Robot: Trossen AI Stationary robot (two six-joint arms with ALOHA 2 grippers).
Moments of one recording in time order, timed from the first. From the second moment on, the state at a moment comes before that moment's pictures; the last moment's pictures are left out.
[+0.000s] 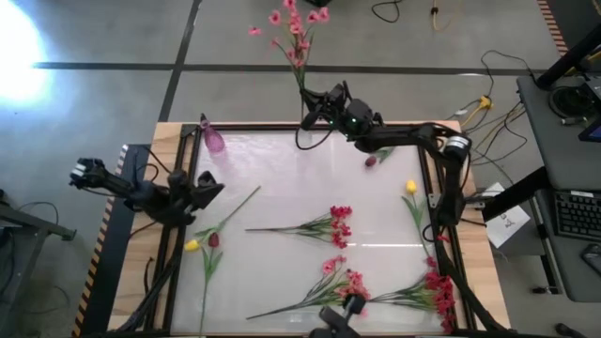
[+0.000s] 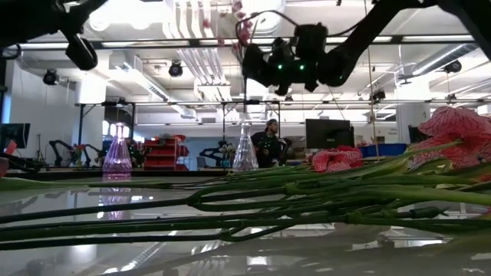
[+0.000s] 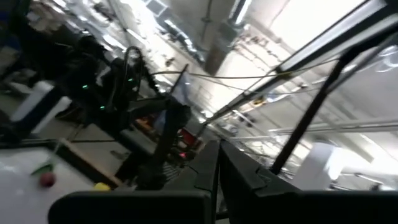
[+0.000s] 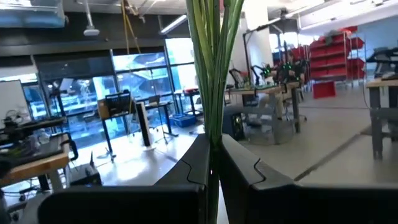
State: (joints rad) left arm -0.39 0.32 0.02 0.83 -0.53 -0.45; right arm -0.56 1.94 1.18 1.03 0.07 0.13
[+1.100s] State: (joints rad) left arm -0.35 0.78 0.60 -0.39 -0.65 -0.51; right arm -0.57 2.08 1.20 1.13 0.07 0.09
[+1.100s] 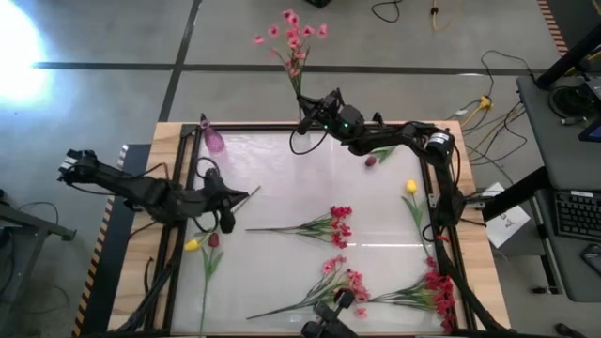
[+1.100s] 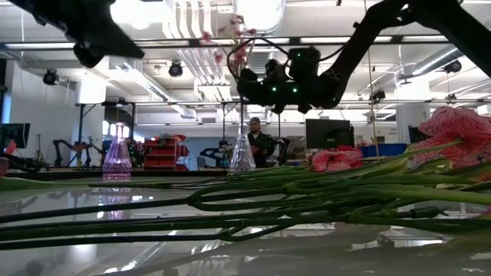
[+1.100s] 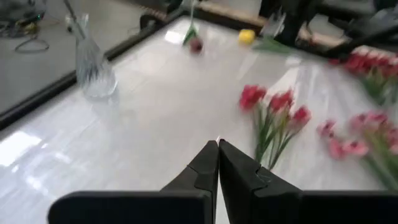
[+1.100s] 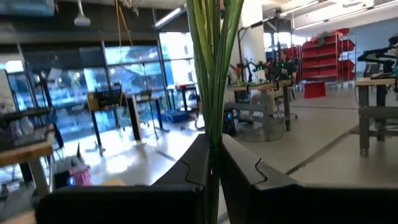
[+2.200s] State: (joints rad) left arm -0.22 1.20 0.65 -0.28 -0.31 -0.33; right arm -0.40 1.48 1.07 0.08 0.06 -0.07
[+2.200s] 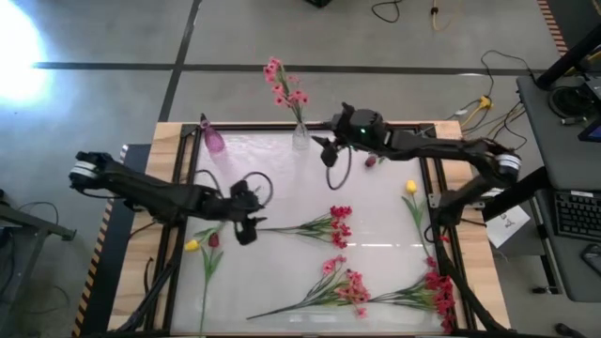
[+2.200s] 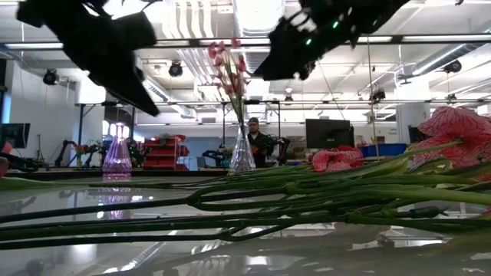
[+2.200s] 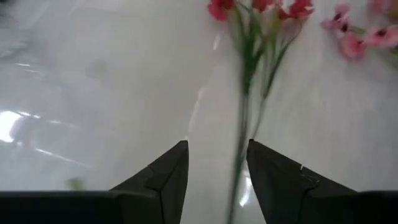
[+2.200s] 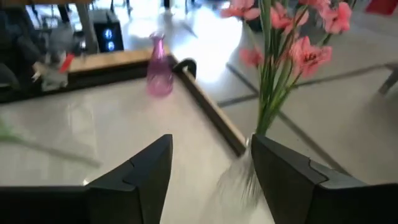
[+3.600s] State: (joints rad) left arm -0.56 1.90 1.31 -0.30 -0.16 -0.55; right arm 0.64 1.33 1.06 -0.71 0.39 0.72
